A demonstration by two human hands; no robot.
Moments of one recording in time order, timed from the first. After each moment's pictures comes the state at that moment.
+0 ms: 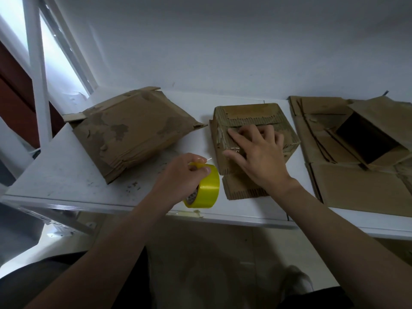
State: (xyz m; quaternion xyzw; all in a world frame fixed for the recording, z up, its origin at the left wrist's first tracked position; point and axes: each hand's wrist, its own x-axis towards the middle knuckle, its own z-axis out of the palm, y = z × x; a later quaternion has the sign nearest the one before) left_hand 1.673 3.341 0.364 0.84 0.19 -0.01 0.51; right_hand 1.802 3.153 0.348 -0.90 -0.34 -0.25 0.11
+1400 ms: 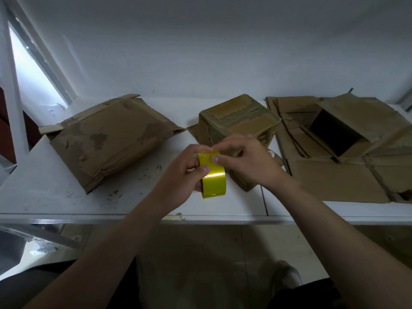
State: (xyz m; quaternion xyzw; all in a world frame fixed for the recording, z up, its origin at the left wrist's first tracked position) left_hand 1.673 3.296 0.394 0.78 0.02 0.03 0.63; right_hand 1.781 3.123 0.400 -0.81 -0.34 0.09 0.46
